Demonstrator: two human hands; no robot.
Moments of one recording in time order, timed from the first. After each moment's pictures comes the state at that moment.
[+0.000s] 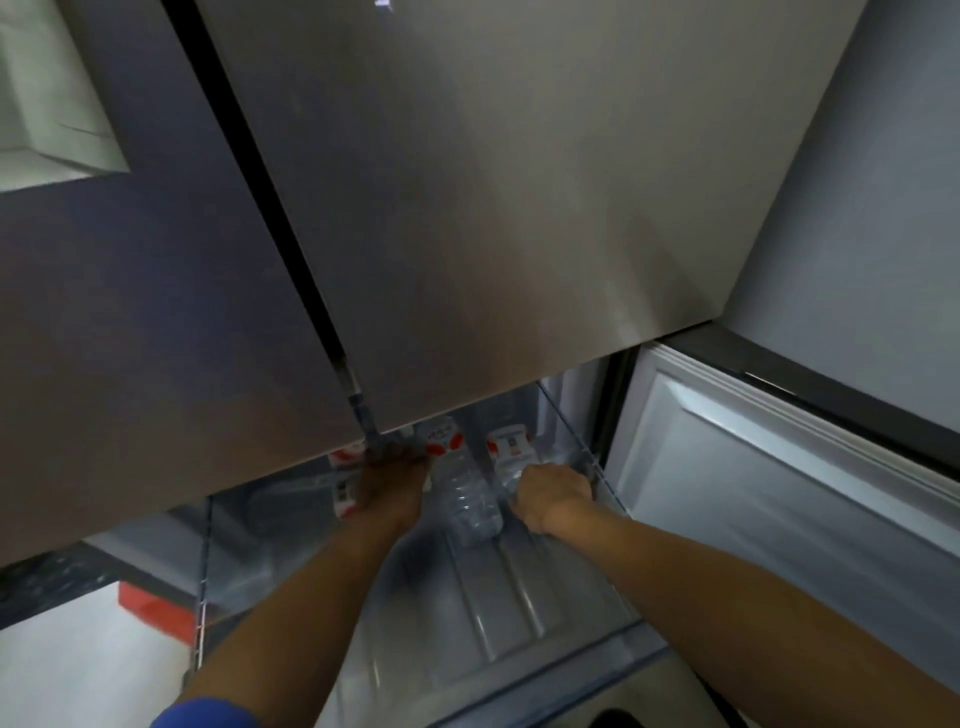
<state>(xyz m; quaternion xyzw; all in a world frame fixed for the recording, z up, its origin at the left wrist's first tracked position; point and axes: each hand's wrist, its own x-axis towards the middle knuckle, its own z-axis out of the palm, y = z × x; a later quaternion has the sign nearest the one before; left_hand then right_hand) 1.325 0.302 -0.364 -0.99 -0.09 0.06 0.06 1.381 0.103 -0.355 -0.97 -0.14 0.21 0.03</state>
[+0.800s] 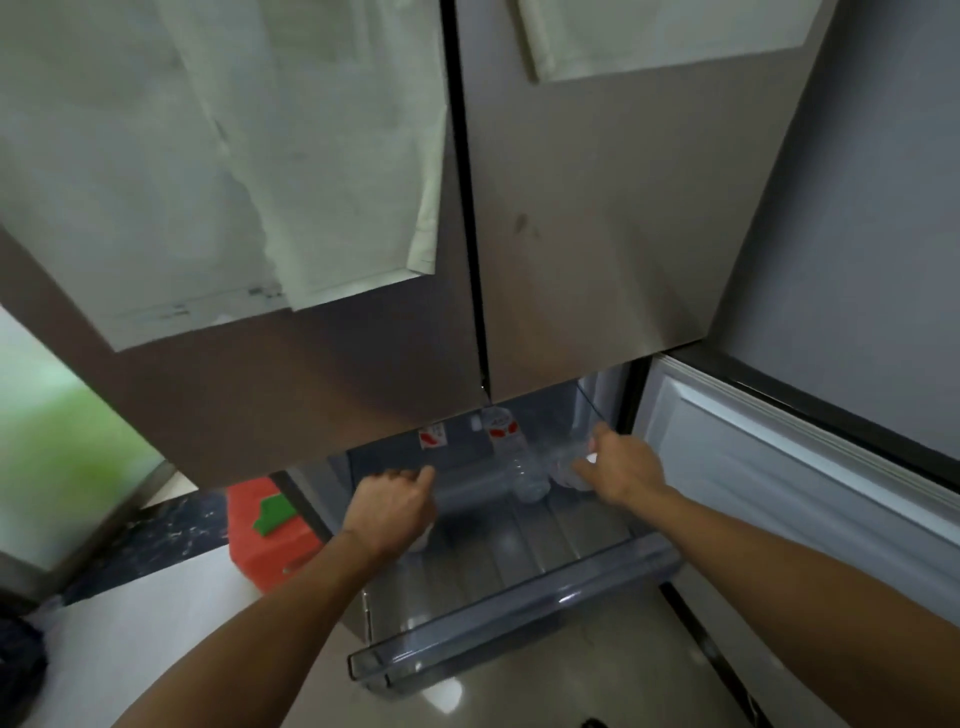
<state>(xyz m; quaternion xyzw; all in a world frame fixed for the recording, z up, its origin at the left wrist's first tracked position) 1.142 0.325 -0.207 -1.00 0.02 -0.02 0.08 1.282 0.057 -0.221 -0.97 -0.13 0.07 0.18</state>
